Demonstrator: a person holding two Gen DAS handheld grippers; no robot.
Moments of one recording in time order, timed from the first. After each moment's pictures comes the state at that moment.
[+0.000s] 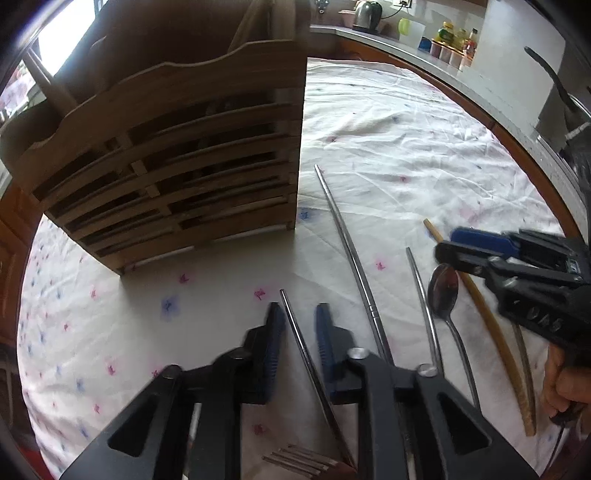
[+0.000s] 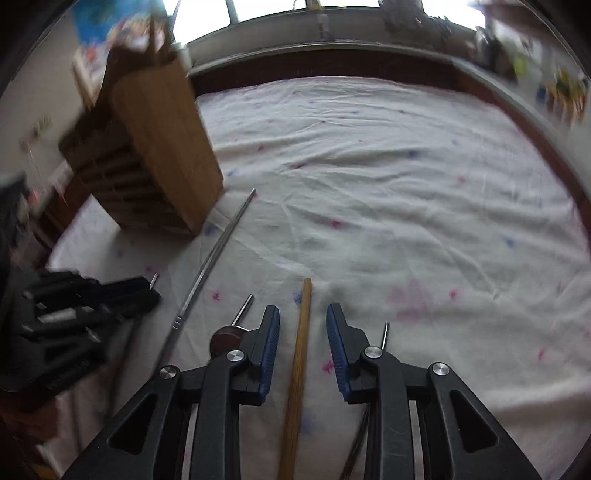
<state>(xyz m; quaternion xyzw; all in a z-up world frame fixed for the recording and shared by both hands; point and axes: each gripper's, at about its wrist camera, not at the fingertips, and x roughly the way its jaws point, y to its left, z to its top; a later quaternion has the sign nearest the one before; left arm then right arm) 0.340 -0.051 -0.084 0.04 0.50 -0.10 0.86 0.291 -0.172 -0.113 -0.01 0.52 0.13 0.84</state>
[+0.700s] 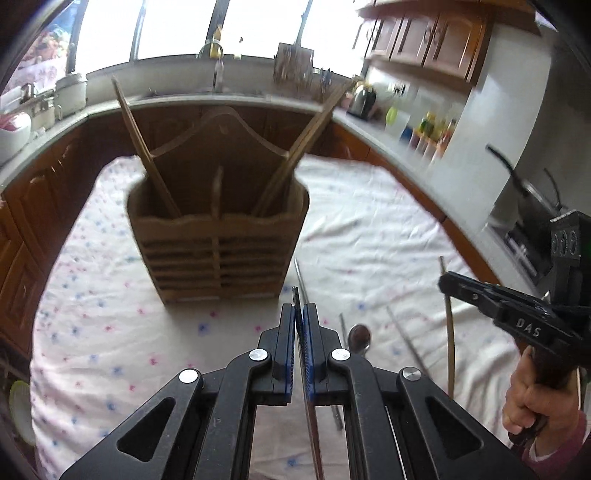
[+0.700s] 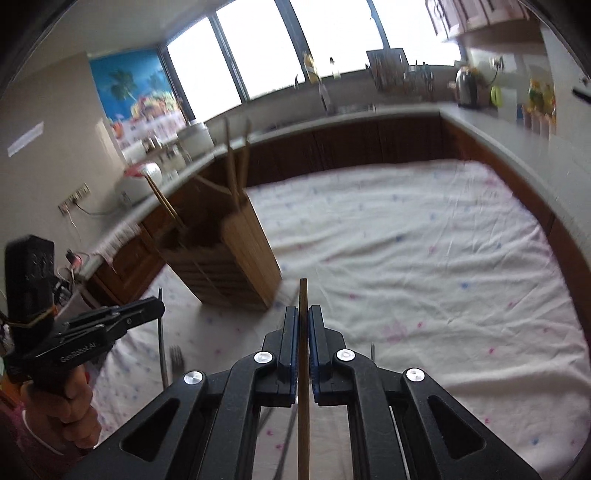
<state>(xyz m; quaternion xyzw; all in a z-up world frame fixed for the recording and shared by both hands) 0.254 -0.003 0.010 -0.07 0.37 -0.13 0.92 0.229 -0.205 0.007 0.10 0.39 0.16 0.90</state>
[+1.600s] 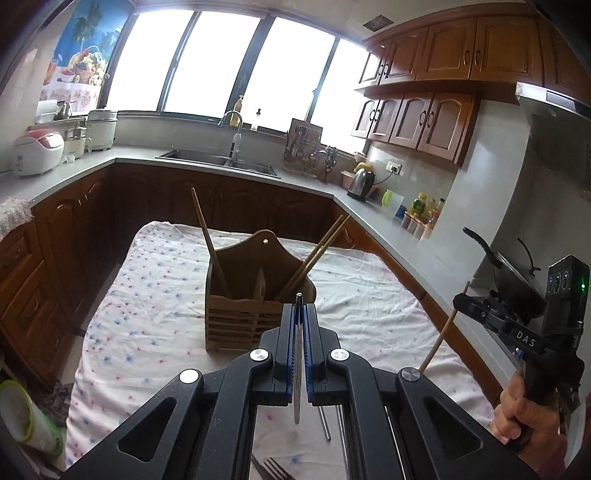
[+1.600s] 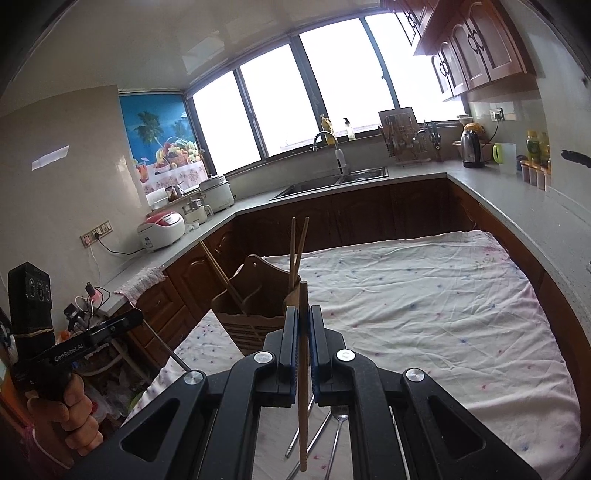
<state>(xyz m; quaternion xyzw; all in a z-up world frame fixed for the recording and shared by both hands) 0.156 0.070 0.078 -0.12 0.25 -0.12 0.95 0.194 -0.190 0.075 0.11 0.28 0.17 0.94</state>
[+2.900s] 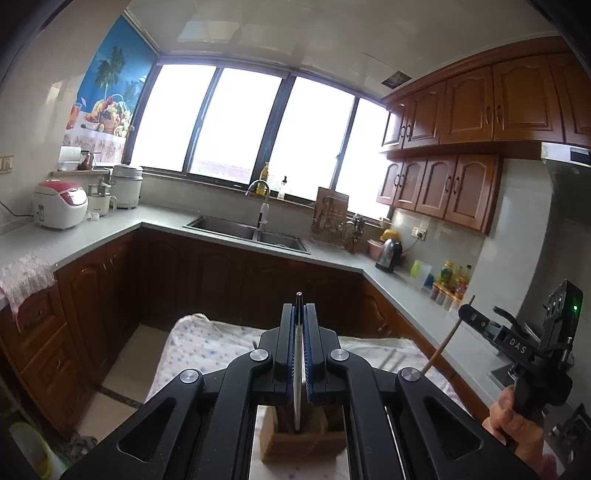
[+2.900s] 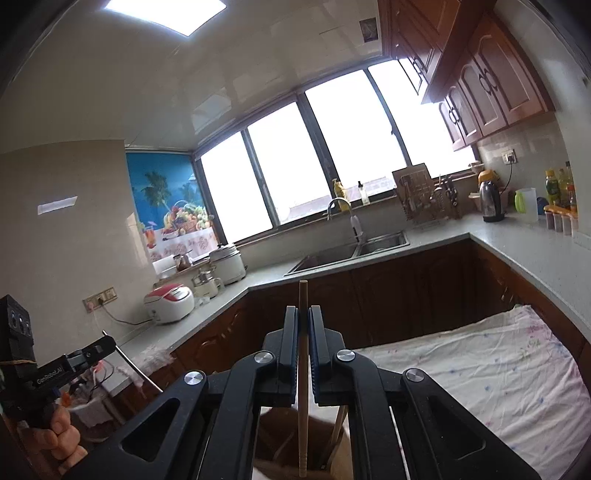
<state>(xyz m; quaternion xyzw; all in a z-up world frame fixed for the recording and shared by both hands) 0.237 0.139 0.119 -0.12 0.14 -0.07 0.98 0.304 -0.142 0.136 0.15 0.16 0.17 0.96</state>
